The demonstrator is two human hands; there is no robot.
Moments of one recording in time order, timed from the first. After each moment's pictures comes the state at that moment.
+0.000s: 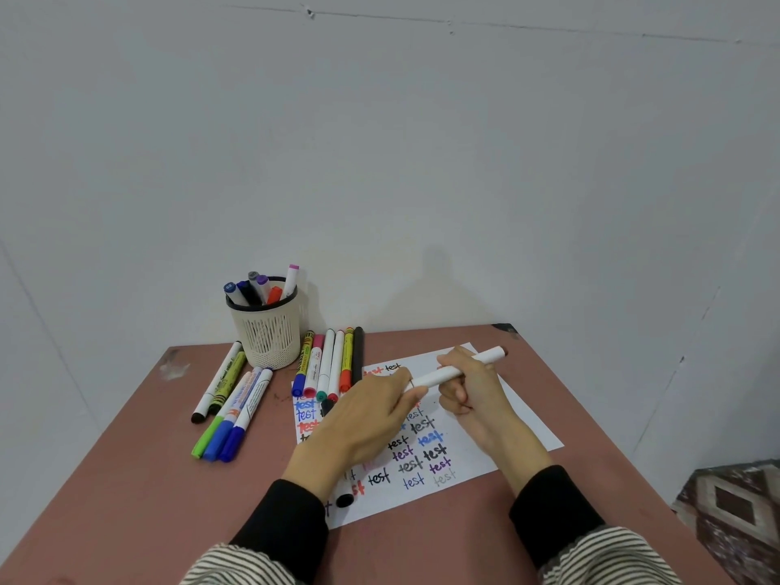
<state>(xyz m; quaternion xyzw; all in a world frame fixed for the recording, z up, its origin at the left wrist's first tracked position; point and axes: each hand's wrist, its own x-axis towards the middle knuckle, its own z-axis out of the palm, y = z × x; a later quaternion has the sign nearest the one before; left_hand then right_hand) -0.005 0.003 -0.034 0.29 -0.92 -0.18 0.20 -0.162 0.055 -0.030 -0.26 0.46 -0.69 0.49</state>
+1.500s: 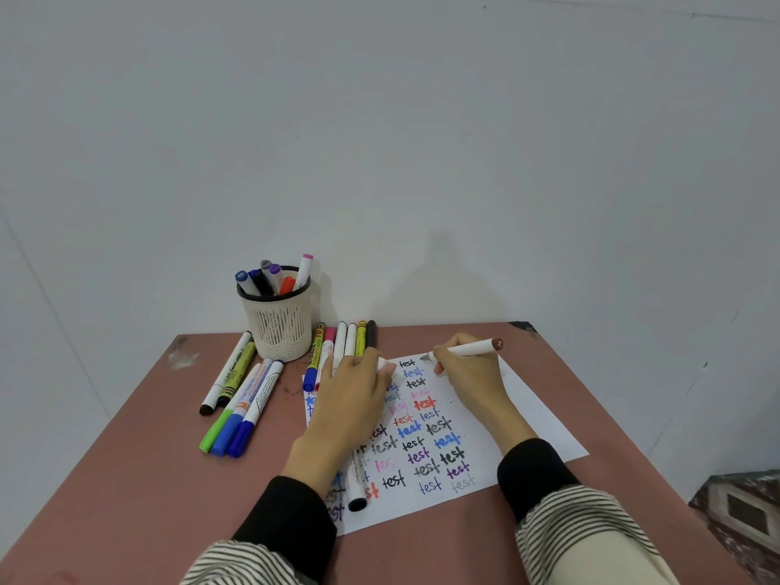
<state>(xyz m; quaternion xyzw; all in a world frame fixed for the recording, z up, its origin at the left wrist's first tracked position) 0.005 -0.041 -0.063 0.44 -0.86 -0.10 0.24 -0.170 0.008 -0.047 -0.40 0.68 -0.57 0.25</state>
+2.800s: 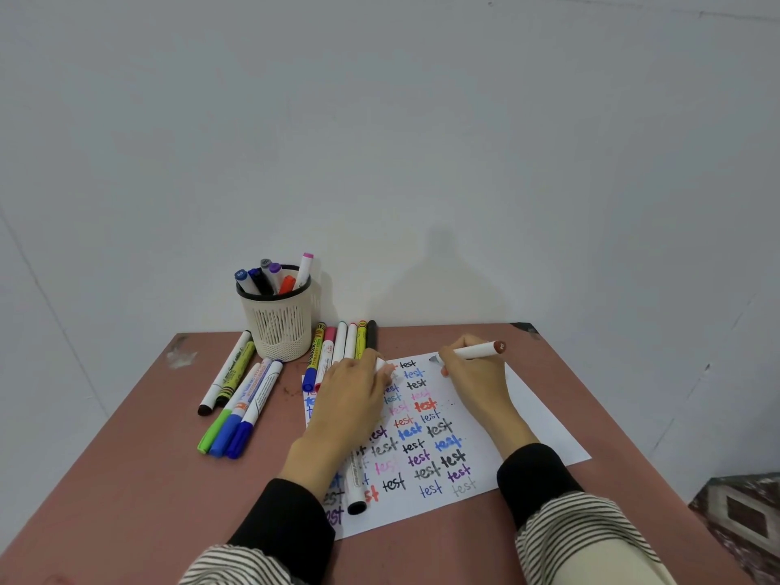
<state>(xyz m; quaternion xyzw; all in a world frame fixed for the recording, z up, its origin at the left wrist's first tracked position) 0.005 -0.048 -0.071 0.44 -0.85 -0.14 0.26 -0.171 0.009 -0.049 -0.39 0.69 -0.57 0.22</state>
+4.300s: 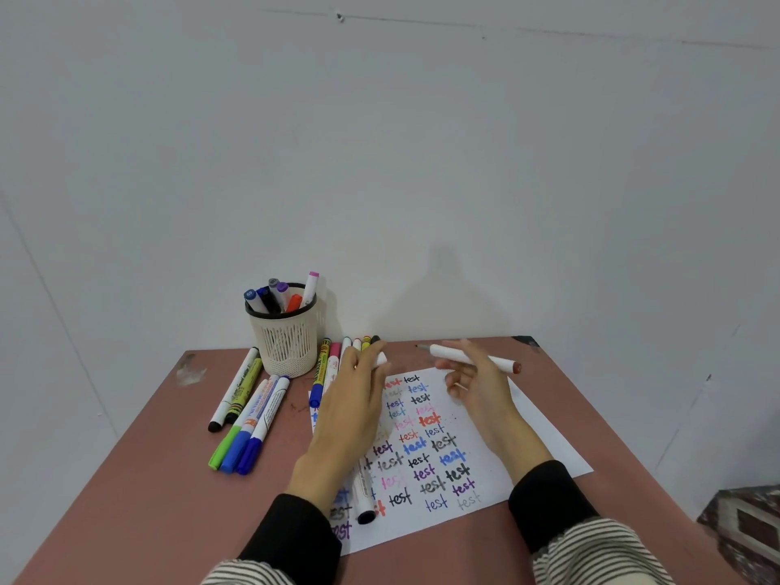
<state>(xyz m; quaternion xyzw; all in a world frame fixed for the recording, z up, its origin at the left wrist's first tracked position) 0.011 -0.030 -0.045 0.38 -0.81 -0.19 0.40 -0.162 0.019 -0.032 -0.27 0.50 -0.70 0.43</state>
